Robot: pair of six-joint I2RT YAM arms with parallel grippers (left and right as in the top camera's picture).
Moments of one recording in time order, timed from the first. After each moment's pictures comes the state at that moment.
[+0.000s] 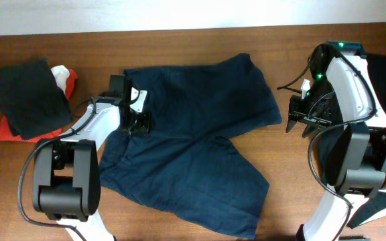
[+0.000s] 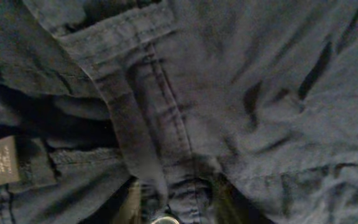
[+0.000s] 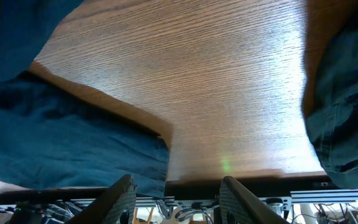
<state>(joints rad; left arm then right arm) -0.11 1.94 1.20 -0.57 0.22 0.01 -0.12 2.04 1.78 -1.66 -0.16 0.16</state>
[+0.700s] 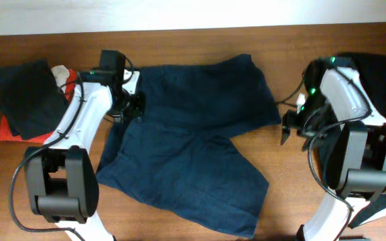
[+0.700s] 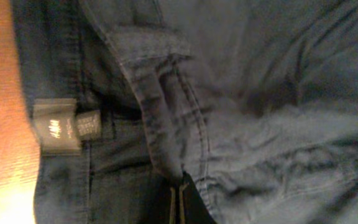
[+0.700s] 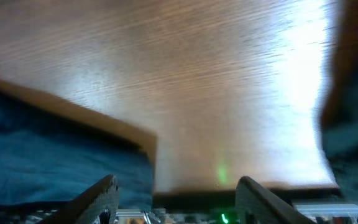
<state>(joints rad) -0.09 1.92 1.52 -0.95 0.17 -0.03 -0.12 2.02 1.53 -1.50 -0.15 0.16</state>
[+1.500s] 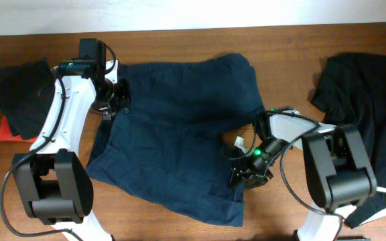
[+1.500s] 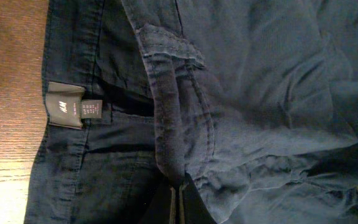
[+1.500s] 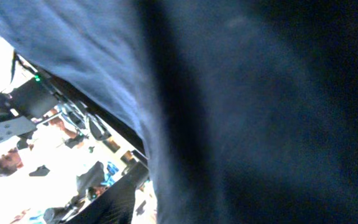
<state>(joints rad) -0.02 1.91 1.62 -1.02 0.17 -0.16 0.20 1.94 1.03 -1.20 -0.74 -0.15</state>
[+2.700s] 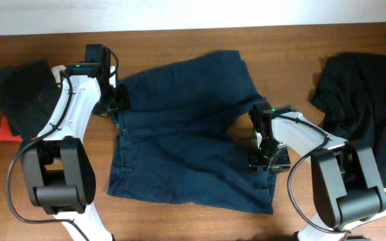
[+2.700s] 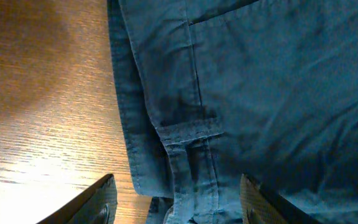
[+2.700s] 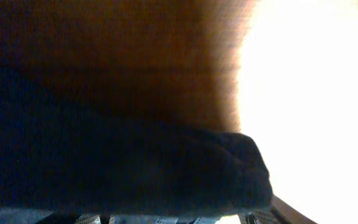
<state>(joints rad) -0.02 1.99 1.60 -0.97 -0.01 -0.17 0.24 1.83 1.04 -1.04 -0.01 0.25</state>
